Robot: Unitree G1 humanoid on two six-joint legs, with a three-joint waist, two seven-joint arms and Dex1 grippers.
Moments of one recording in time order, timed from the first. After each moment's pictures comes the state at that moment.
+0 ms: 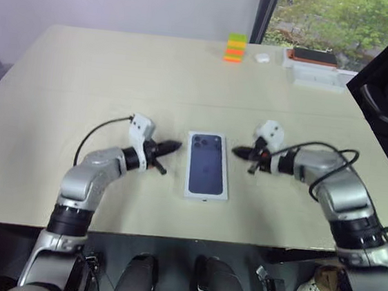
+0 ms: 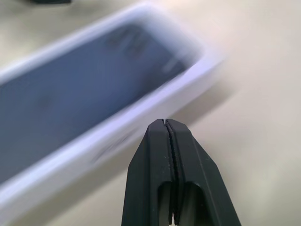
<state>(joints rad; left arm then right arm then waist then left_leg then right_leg) -0.50 0.33 0.03 0.00 -0.46 0.63 -0.71 -0.63 -0.64 0.13 -0.01 0.28 0.65 0.82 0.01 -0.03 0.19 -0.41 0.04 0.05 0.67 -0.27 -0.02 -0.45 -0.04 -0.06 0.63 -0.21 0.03</state>
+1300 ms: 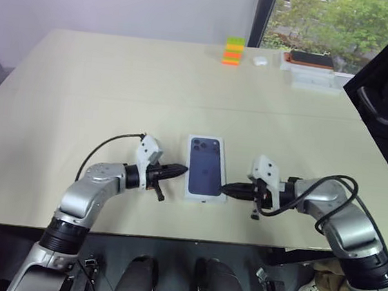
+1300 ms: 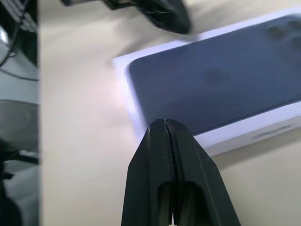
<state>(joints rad) -0.34 0.43 -0.07 -0.09 -0.43 0.56 -0.88 -0.36 -0.71 0.15 -0.24 0.34 0.57 1.04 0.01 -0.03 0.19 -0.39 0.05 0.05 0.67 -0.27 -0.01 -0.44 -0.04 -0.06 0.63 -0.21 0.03</state>
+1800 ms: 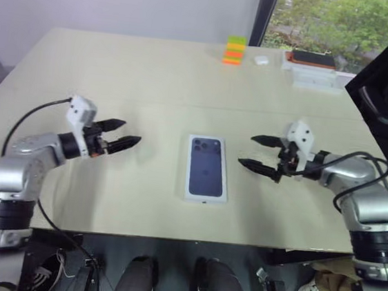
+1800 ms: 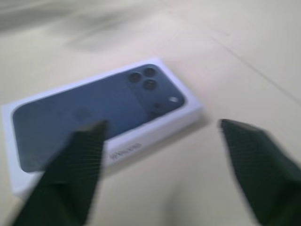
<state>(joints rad) -0.39 0.71 0.23 0.08 -0.52 0.56 -0.98 -0.47 -0.74 -0.03 -0.03 0.38 0.45 1.06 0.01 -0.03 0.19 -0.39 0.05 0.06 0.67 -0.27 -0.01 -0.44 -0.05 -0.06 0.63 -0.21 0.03</state>
